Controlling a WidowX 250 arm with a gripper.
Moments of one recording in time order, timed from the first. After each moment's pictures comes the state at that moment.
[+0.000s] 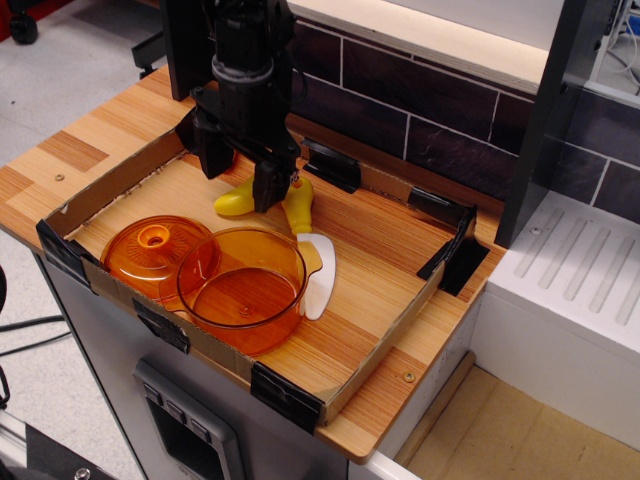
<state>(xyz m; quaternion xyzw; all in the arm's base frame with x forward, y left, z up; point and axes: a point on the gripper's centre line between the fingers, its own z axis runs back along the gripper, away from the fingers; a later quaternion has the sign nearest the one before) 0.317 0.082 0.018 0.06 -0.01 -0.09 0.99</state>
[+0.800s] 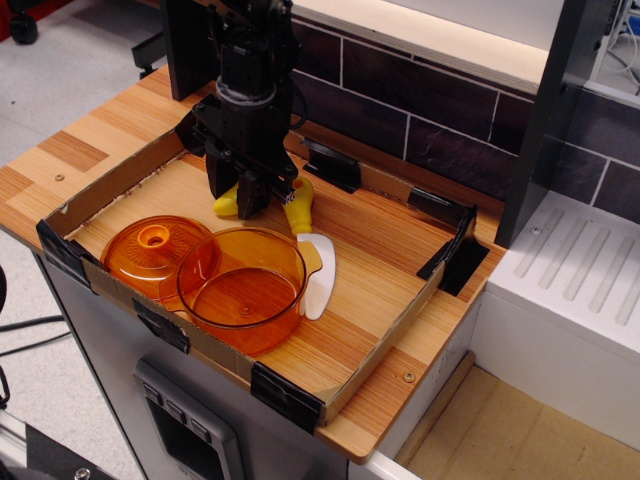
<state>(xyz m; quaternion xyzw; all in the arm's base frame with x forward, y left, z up) 0.316 0.086 0.004 0.08 -0.01 -0.10 0.99</state>
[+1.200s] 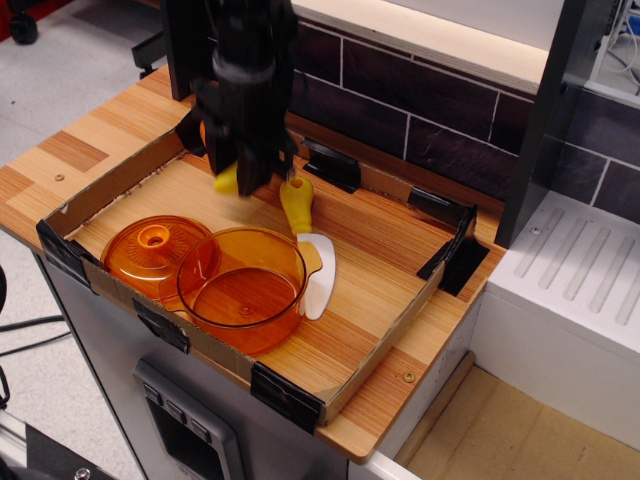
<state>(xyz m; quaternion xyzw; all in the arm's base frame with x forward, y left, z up) 0.317 0.087 0.043 0.08 -0.04 -0.10 0.99</state>
